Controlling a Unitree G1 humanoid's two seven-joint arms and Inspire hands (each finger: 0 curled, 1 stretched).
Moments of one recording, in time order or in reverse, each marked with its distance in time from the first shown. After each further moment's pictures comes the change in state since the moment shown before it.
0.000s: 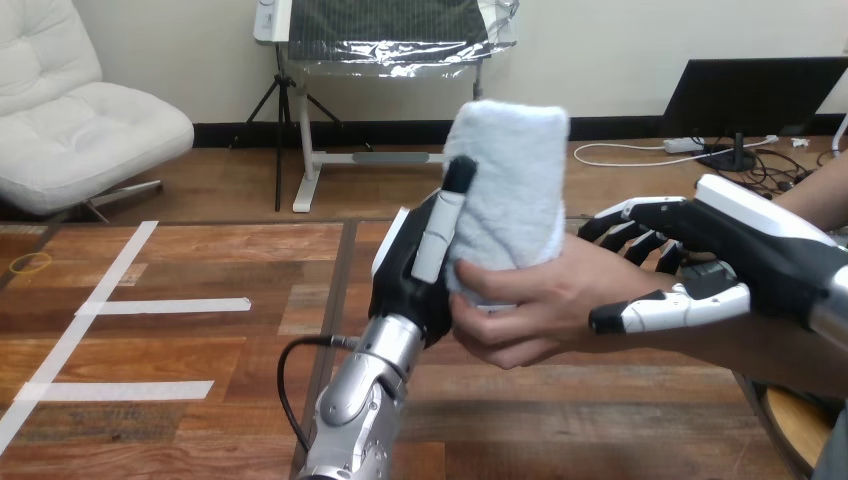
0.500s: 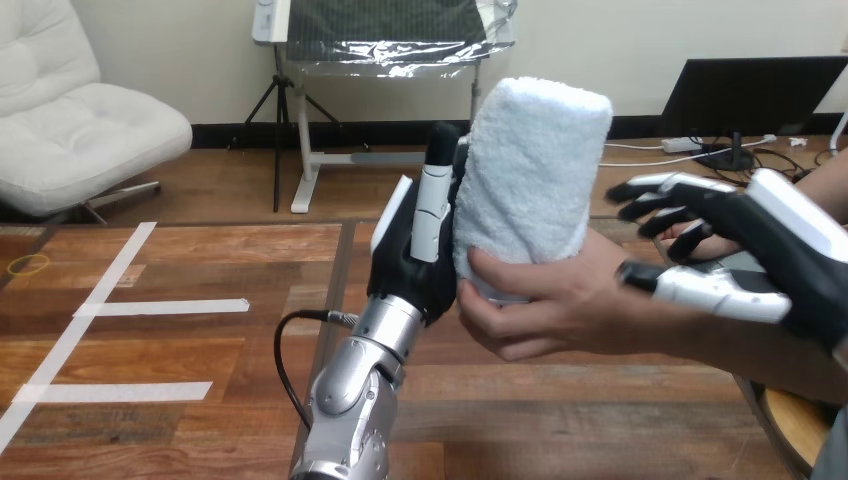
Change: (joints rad) left arm 0.051 0.005 0.008 -0.165 0.050 -0.033 -0.026; right arm 0.189 0.144 -0.119 -0.056 0.102 -0.152 -0.242
